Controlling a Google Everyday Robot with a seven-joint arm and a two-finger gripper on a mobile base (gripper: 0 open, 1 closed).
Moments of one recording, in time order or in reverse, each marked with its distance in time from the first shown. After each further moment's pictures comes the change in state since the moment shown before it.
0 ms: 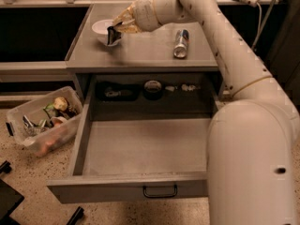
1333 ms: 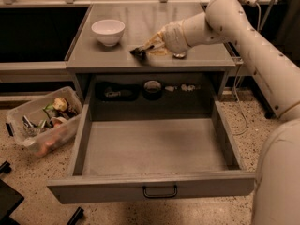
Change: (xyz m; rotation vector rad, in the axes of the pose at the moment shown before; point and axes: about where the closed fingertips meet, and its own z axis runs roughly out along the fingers) arm 0.013 0.100 -0.067 -0.120 0.111 0.155
